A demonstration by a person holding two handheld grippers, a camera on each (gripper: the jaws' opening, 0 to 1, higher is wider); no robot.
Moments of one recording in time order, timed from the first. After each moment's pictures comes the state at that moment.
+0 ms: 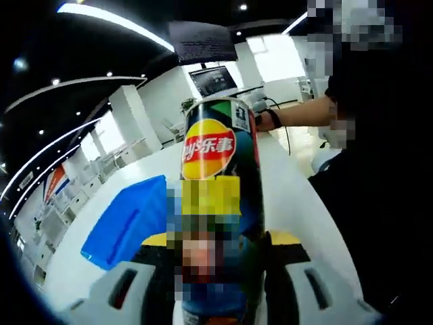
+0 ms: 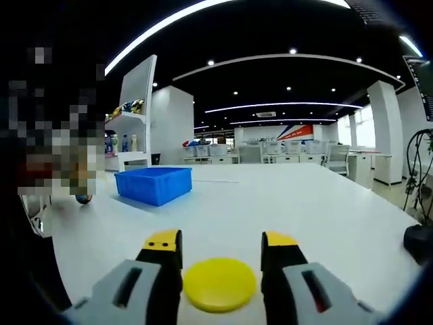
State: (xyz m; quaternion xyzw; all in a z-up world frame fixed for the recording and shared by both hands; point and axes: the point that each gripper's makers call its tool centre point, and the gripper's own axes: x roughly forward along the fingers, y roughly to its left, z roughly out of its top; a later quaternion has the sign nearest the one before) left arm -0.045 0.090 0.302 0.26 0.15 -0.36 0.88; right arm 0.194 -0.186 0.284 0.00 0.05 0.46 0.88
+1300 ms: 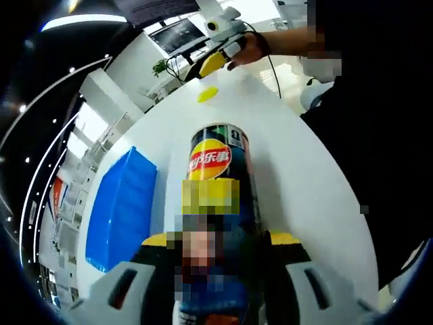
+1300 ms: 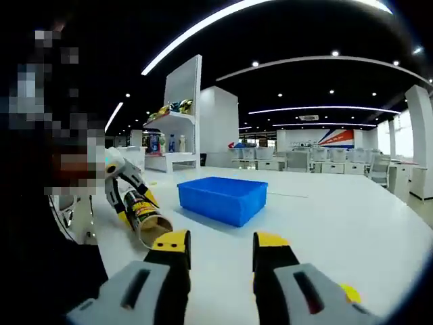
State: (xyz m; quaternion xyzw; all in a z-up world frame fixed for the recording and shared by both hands) left arm -0.048 0.102 0.249 0.39 0.27 -0.33 0.81; right arm 0.069 -0.078 0.329 -0.02 0.03 0.59 0.80
